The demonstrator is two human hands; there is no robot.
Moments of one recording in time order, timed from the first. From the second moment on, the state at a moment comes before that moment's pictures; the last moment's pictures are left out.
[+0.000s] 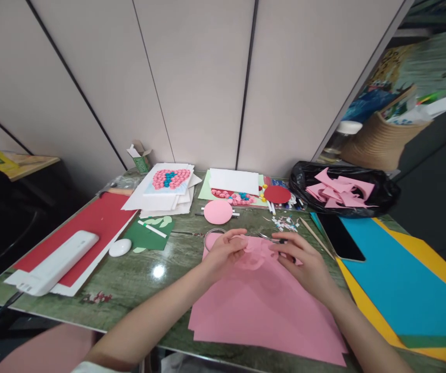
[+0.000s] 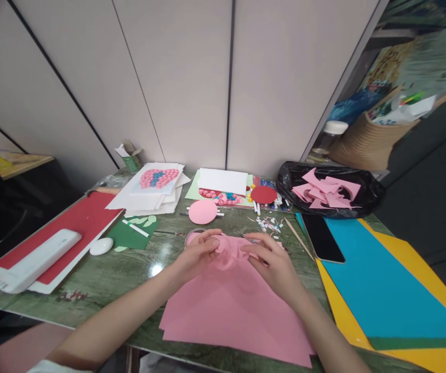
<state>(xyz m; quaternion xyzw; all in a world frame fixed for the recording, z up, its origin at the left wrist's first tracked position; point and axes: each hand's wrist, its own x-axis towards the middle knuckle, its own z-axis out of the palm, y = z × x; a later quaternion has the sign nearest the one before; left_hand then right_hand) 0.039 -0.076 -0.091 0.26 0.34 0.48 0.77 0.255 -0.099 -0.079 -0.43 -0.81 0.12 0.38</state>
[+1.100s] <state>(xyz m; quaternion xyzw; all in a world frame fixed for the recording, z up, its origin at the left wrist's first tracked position) 0.047 -0.093 -0.101 0.56 0.39 0.43 0.59 0.233 -0.102 -0.090 -0.54 -0.71 0.29 0.34</state>
